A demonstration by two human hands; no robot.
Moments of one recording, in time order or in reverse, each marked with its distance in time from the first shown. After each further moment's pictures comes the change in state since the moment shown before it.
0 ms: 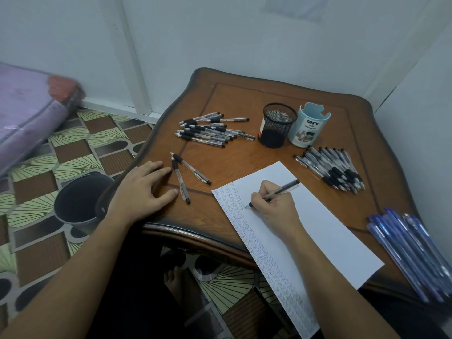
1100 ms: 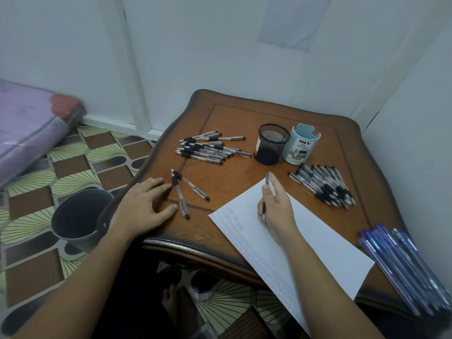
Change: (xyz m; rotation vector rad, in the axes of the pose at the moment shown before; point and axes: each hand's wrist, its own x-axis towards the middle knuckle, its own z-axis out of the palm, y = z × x) left_hand -0.001 0.000 -0.001 0.007 -0.006 -0.012; right_hand 0.020 -0.022 0.000 0.088 0.145 0.220
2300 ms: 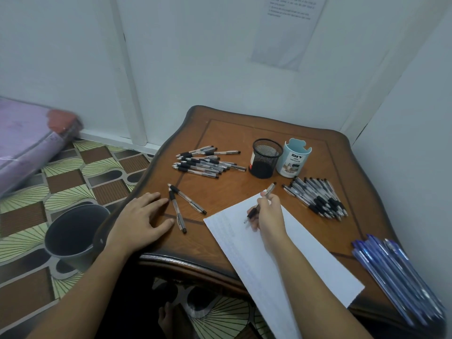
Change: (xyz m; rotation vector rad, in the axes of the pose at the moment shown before) left_hand 0.001 0.000 0.000 -0.016 0.014 -0.002; right_hand 0.014 -0.009 0.012 0.157 0.136 0.218
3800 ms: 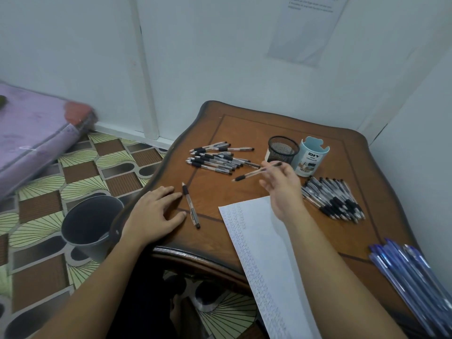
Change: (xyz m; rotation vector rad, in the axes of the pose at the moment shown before) left_hand 0.002 -0.002 -0.001 0.018 -0.013 -0.011; right_hand 0.008 -0.051 0.014 0.323 -0.168 -0.241
